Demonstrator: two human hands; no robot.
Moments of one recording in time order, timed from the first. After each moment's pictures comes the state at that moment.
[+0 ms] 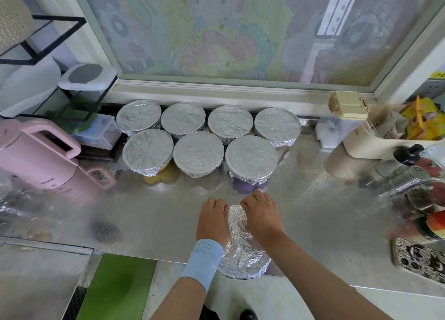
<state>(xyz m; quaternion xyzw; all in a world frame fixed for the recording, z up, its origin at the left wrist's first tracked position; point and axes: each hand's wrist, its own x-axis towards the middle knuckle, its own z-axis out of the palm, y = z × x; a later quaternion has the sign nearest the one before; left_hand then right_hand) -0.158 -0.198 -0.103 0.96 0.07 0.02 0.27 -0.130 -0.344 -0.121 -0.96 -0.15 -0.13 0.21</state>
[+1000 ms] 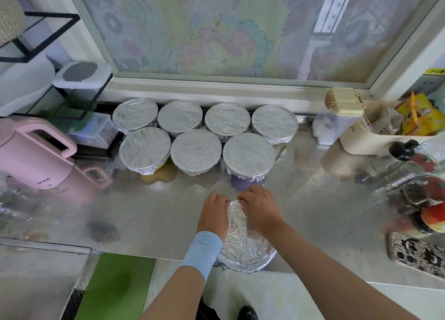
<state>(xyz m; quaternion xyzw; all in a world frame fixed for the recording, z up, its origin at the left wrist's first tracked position) -0.149 -0.199 -0.105 0.95 0.05 -0.01 0.31 -0.115 -0.350 -0.116 -0.96 -0.15 -0.05 0.24</state>
